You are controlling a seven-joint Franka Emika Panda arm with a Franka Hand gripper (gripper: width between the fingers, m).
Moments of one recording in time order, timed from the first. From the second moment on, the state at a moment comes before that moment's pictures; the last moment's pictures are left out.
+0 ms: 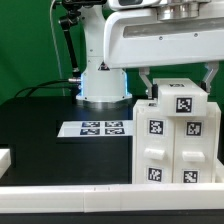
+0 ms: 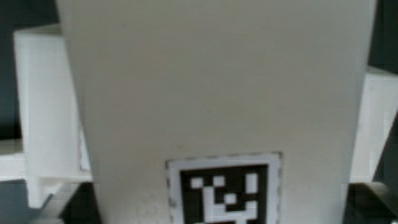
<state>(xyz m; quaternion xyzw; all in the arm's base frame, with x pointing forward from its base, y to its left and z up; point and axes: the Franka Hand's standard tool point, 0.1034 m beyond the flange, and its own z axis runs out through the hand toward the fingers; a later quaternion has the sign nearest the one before) 0.619 0.079 0.150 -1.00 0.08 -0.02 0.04</state>
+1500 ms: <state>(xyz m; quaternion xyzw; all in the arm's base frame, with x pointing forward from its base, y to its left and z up) 0.622 0.076 0.153 -0.79 0.61 0.01 0.05</state>
